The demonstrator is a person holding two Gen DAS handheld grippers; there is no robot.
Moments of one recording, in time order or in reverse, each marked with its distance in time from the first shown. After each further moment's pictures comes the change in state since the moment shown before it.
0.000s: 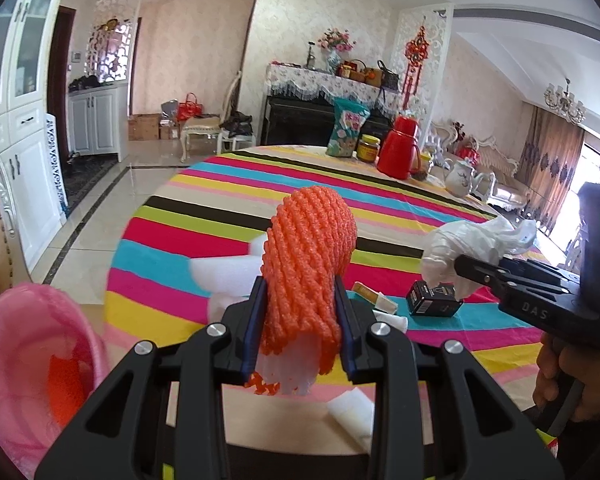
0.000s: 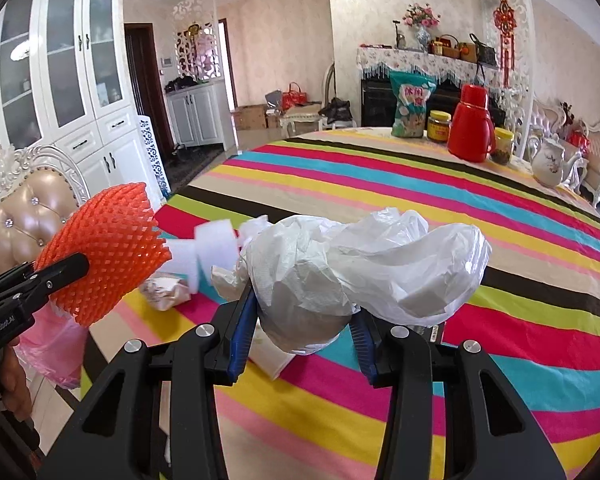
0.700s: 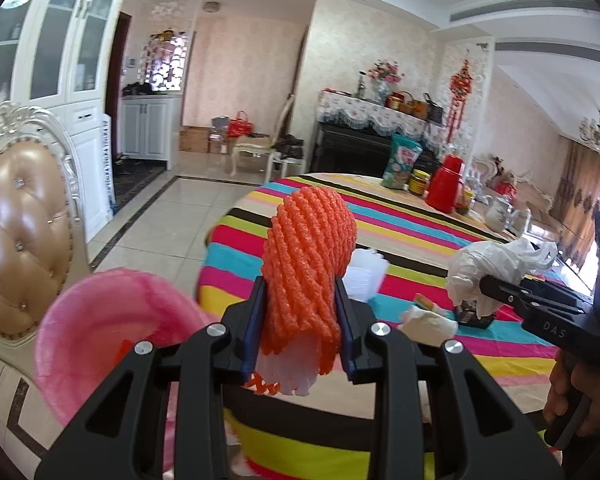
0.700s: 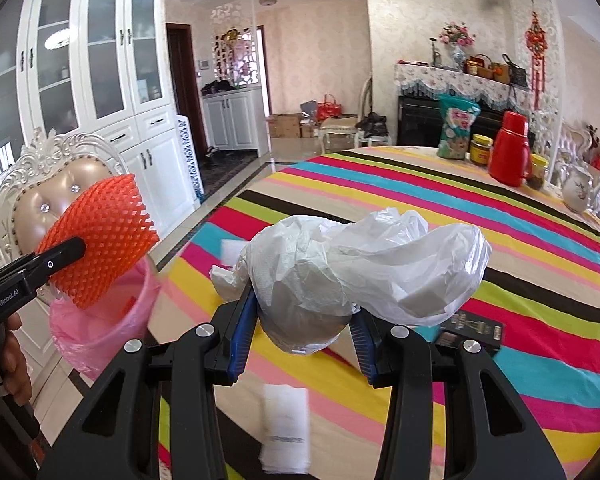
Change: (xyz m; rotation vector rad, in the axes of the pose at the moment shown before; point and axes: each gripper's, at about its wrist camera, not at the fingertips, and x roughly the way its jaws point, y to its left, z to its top) left arm -0.096 0.077 -0.017 -0.098 -0.096 0.154; right arm -0.019 0.090 -0.002 -0.075 -0.033 0.102
